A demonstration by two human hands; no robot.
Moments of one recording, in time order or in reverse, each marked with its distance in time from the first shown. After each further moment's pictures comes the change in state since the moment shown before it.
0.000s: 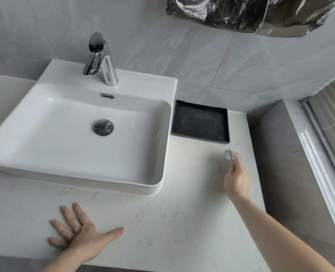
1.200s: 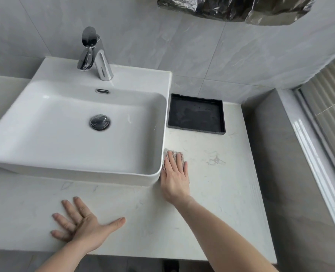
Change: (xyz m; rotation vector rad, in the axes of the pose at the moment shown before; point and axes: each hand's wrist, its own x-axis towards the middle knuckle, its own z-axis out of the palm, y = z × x) left_hand -0.009 -0.002 -0.003 -0.052 -0.024 0.069; right_hand -0.108 -0.088 0.104 -0.265 -0.419 -0.341
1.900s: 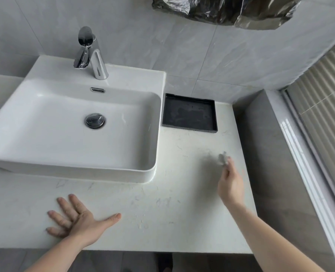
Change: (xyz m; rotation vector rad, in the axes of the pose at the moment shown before) left_hand -0.001 -0.004 0.001 -0.002 -0.010 0.012; right_hand -0.050 0.136 -0.098 0.275 0.434 0.347
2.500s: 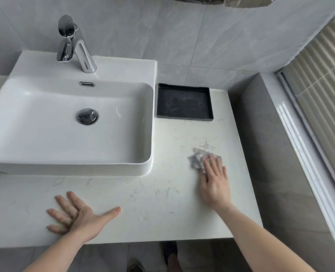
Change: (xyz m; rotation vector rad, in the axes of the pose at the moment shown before) left_hand -0.001 0.003 0.002 0.035 0.046 0.006; right_hand -0.043 0.029 0.030 -0.340 -0.243 -0.236
